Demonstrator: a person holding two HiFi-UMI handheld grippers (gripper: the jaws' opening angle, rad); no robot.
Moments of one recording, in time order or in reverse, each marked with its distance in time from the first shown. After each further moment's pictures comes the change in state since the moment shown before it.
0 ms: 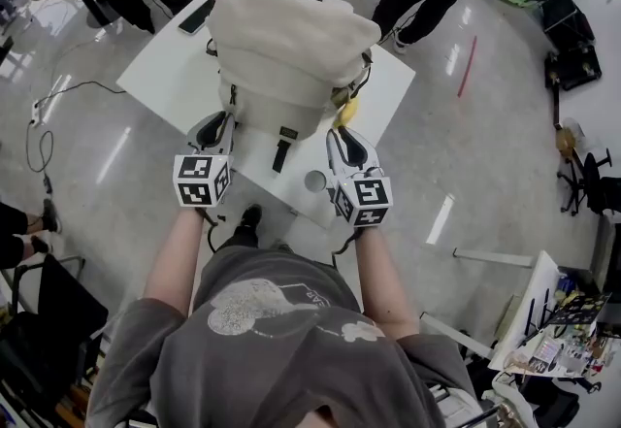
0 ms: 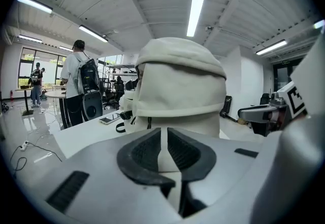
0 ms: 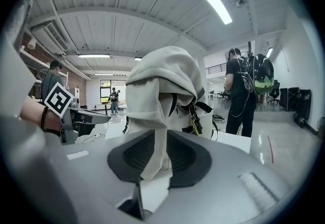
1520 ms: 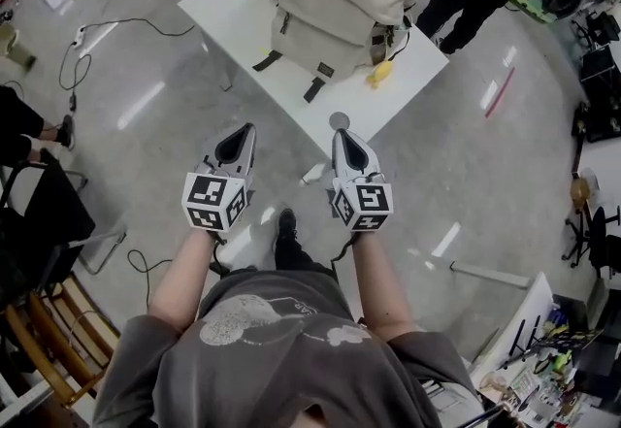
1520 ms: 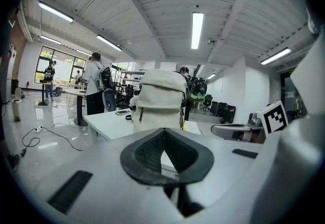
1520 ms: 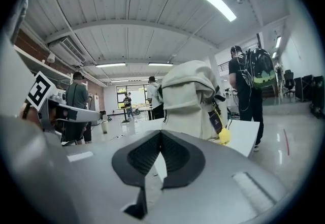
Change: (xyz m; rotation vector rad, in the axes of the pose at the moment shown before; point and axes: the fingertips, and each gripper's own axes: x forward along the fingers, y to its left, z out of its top) left arm -0.228 -0.123 -0.039 -0.080 -0.096 0.102; right arm -0.146 0.108 -0.040 0.030 -0.037 0.191
